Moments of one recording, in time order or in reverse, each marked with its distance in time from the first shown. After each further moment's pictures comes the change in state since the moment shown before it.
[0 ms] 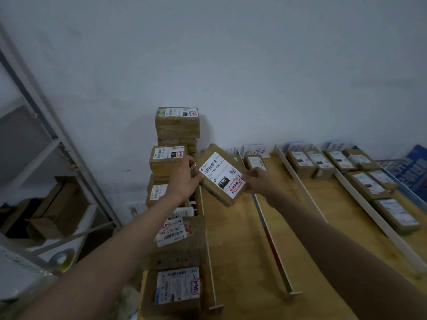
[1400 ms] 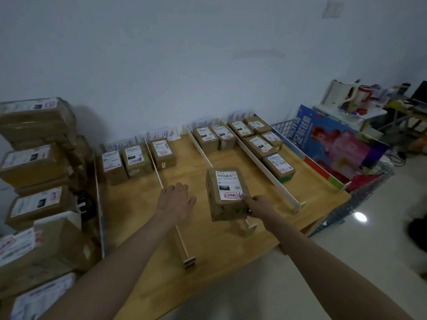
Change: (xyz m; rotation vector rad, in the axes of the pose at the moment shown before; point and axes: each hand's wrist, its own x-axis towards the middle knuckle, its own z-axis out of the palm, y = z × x) left_hand -0.110 0.179 0.263 0.749 -0.490 0.323; right_hand -0.110 0.240 -0.275 -0.016 0.360 0.357
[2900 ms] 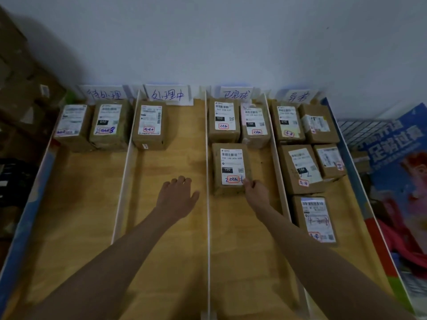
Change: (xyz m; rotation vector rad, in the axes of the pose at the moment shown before) left_hand 0.291 0.068 0.102 -0.151 -0.189 -0.318; right_hand 0.390 -0.049 0.022 -0.305 -0.241 -0.056
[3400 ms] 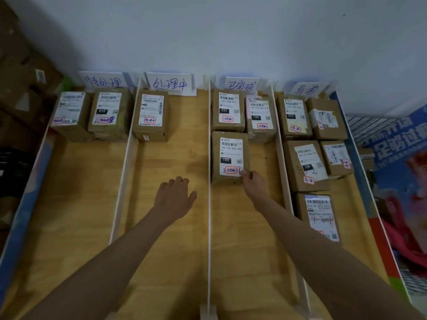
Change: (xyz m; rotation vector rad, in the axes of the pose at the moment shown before) left_hand -0.001 -0.010 0.020 -0.013 -0.043 -0.040; right_hand 0.018 -0.012 0.015 0.016 -0.034 -0.035
